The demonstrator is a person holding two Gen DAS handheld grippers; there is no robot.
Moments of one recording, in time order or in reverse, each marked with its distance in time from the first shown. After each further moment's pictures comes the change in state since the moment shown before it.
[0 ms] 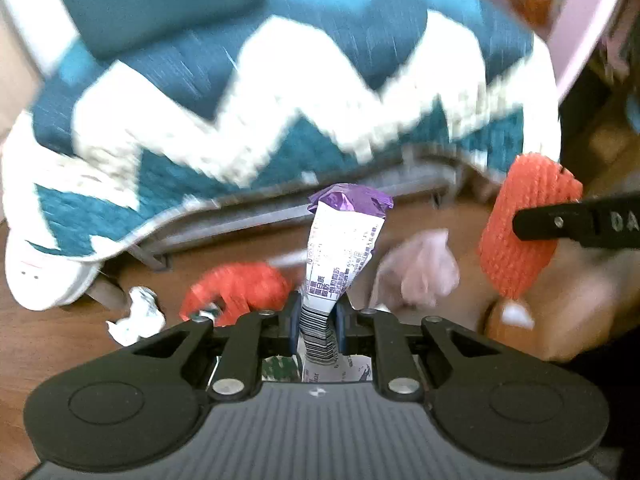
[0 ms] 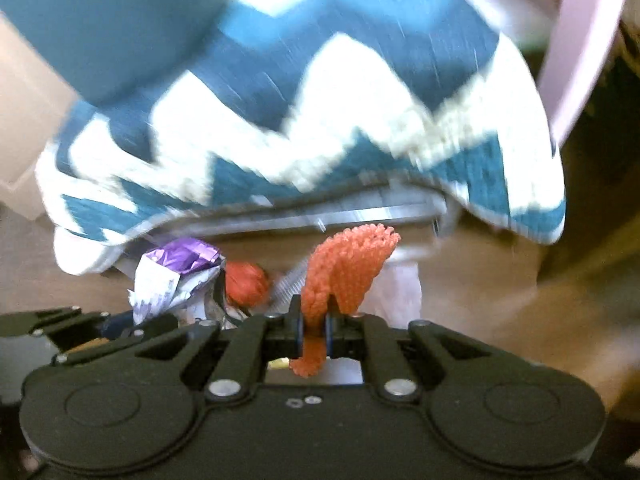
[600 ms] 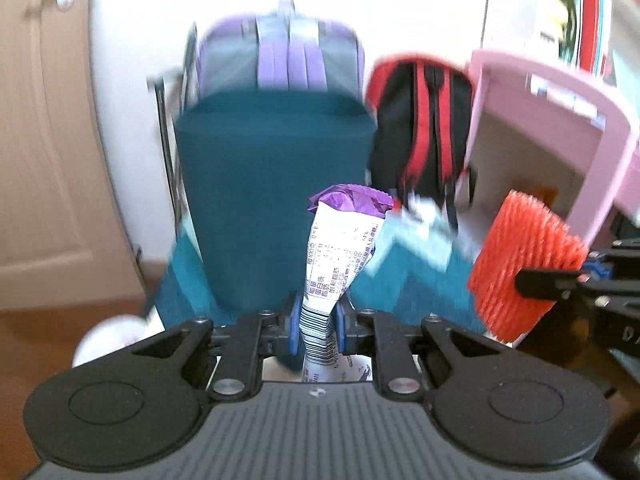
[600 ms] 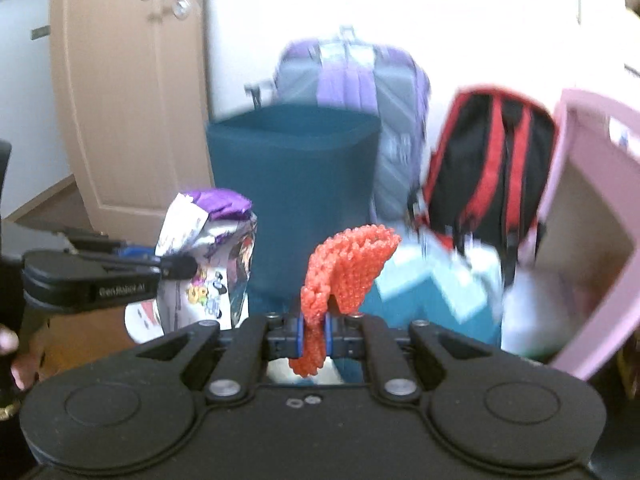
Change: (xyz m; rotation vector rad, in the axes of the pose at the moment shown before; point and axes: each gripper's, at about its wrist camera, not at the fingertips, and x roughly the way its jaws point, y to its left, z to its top) left arm -0.234 0.064 0.104 -0.136 -0.500 0.037; right arm -0.205 0.094 0.084 -0.487 -0.474 0.088
